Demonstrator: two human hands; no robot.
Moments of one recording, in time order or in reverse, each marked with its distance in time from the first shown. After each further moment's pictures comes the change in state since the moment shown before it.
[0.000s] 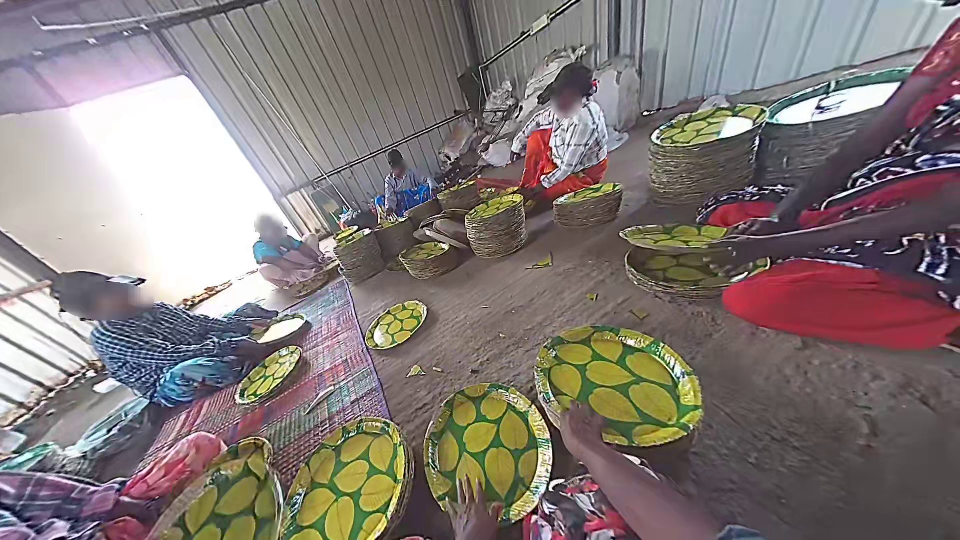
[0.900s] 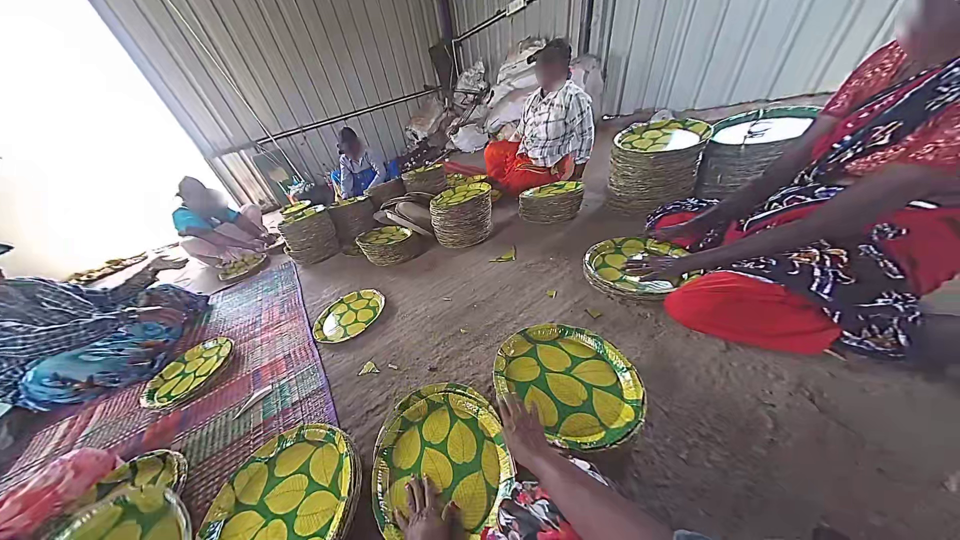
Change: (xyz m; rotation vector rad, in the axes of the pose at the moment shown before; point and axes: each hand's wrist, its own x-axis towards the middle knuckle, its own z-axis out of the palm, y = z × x) left_hand 0.025 -0.001 0.008 -0.067 0.005 -0.082; right_hand 0.020 -0.008 0.015 -0.067 0.029 -0.257
